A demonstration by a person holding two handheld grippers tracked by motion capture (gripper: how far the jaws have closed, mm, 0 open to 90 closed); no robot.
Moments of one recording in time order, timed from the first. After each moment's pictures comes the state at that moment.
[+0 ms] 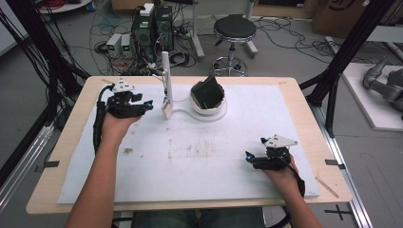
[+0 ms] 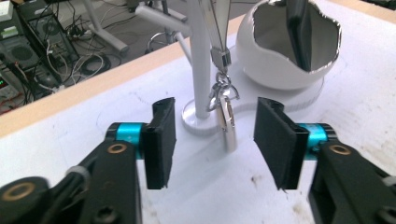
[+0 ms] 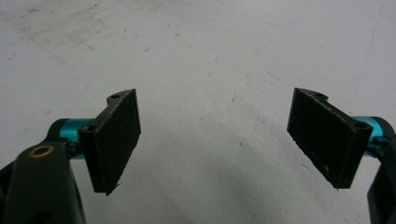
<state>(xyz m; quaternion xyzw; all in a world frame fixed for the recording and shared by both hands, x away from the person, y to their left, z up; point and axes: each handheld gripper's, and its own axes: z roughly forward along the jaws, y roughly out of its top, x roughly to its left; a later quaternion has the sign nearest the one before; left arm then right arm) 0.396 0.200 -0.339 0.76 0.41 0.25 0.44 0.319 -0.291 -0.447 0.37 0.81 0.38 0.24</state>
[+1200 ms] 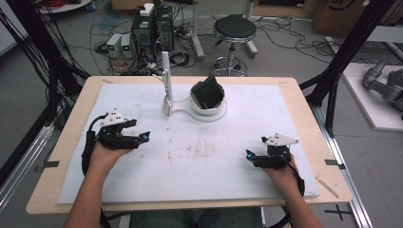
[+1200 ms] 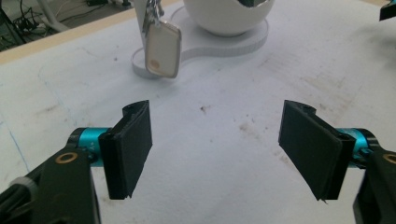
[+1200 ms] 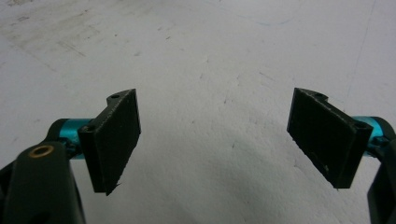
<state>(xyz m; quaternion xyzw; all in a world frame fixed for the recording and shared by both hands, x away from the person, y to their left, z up) 0.339 0.220 -0.388 0.78 0.37 0.19 0.46 0.323 -0.294 -0.447 0.38 0.81 0.39 0.23</state>
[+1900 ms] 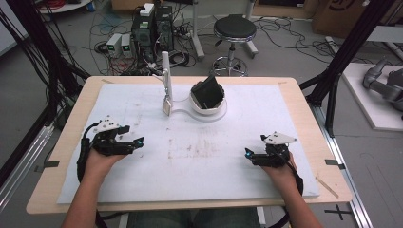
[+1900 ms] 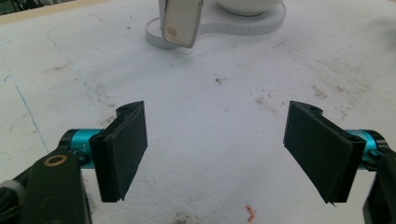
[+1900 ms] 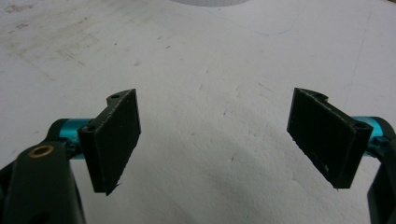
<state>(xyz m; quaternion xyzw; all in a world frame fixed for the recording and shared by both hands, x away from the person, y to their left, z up) 0.332 0.238 -0.411 0.77 0.39 0.18 0.47 0.326 -0.289 -0.443 0.38 0.80 0.39 0.24</state>
